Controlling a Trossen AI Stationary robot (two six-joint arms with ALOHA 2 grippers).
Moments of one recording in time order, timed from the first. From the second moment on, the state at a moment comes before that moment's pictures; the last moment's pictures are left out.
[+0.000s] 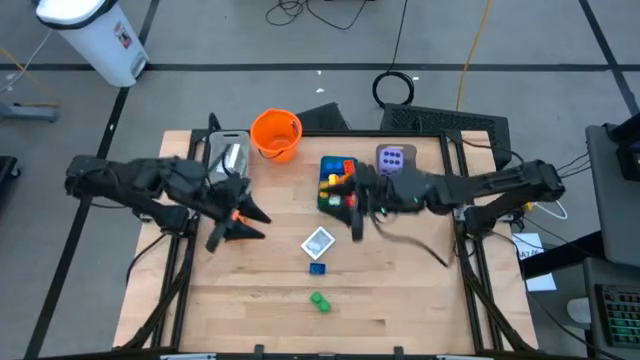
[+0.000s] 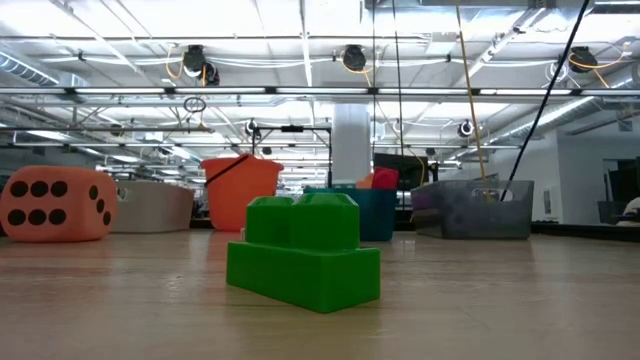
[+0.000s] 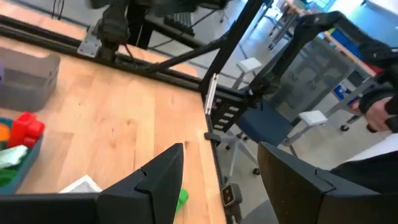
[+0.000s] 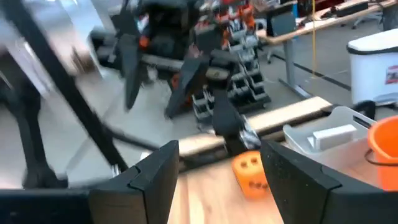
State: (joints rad) left arm -0.22 1.03 1.26 -0.53 0.14 -0.45; right arm 0.18 1.40 1.32 0.02 0.22 0.37
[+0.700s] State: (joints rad) left arm -0.33 1.53 1.12 -0.32 0.02 -0.60; right arm 0.52 1.39 1.34 -0.71 0.45 0.51
